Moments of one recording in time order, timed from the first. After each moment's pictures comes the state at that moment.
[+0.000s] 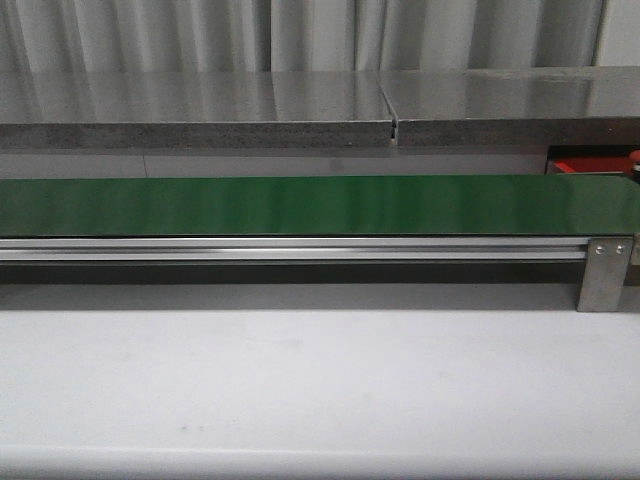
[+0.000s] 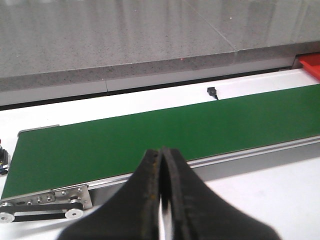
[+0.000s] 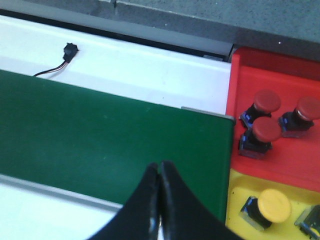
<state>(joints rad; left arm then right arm) -0.11 0.45 -0.71 -0.30 0.67 0.22 -0.04 1.16 -0.99 0.31 0.51 -0.35</state>
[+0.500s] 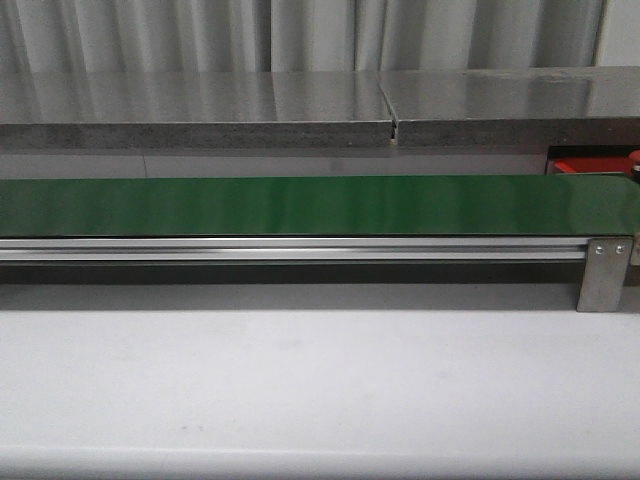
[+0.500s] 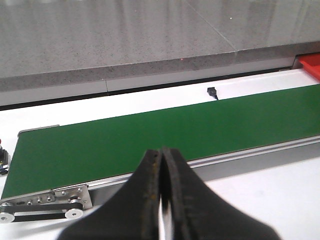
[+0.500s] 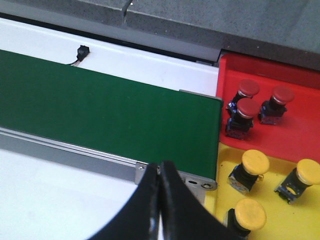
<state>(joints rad) -0.11 0.45 -0.71 -0.30 0.67 0.22 -0.04 0.70 -0.69 0.28 0.51 -0.35</state>
